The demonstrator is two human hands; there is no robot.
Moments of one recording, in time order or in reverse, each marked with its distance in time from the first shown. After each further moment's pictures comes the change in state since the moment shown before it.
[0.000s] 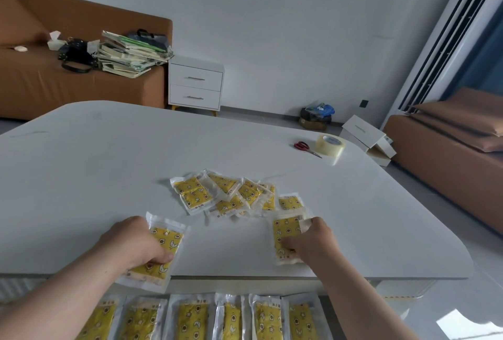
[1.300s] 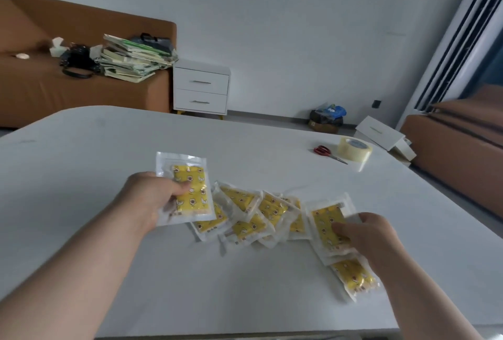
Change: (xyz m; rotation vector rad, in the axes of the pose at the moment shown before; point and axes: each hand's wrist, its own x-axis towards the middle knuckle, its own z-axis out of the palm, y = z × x) left_hand 0.101 0.050 -0.027 -1.204 -0.044 0.064; right_hand 0.082 -0.006 -0.014 0.204 0.150 0.001
